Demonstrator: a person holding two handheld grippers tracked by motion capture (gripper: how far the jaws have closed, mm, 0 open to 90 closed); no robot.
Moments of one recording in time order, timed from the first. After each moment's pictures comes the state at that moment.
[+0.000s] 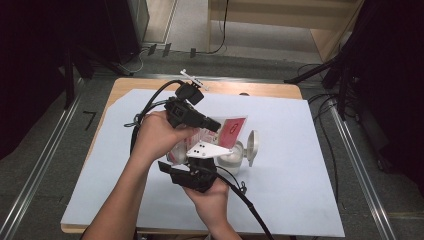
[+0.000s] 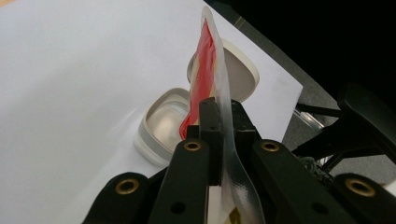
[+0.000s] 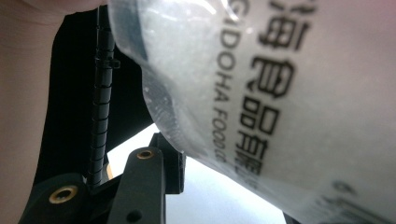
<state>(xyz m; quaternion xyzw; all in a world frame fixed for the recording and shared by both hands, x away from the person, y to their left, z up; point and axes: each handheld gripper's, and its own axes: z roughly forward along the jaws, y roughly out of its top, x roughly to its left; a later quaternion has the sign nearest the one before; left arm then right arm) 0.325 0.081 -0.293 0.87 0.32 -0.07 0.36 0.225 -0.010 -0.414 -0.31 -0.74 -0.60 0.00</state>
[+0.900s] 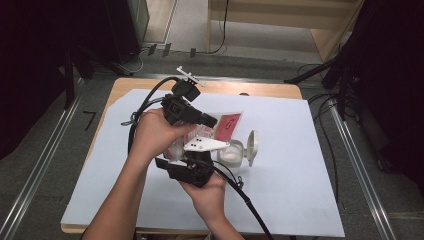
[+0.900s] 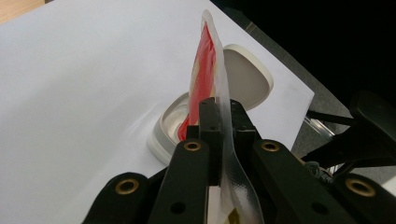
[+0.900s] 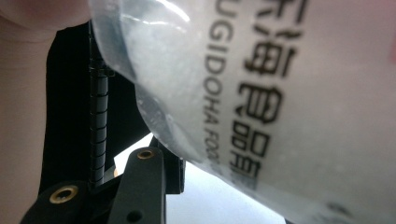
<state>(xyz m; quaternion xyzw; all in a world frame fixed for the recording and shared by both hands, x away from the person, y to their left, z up) 0.330 0.085 -0.292 0.86 0.34 -0.06 0.36 0.237 -0.003 -0.411 -0.32 -0.74 -0.60 0.02</state>
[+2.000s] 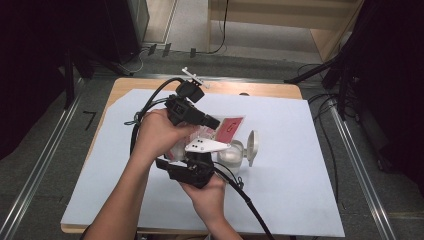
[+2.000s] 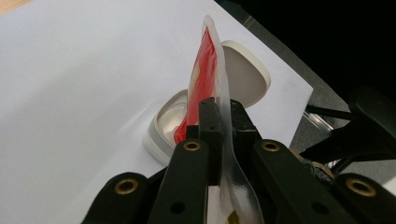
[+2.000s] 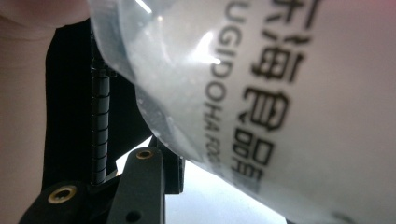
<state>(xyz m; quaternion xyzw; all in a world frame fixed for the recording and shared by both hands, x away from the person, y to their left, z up) 0.329 0.079 -0.293 0.87 0.33 -0.06 0.35 0.235 -0.005 -0.414 -0.32 -0.73 -0.60 0.03</state>
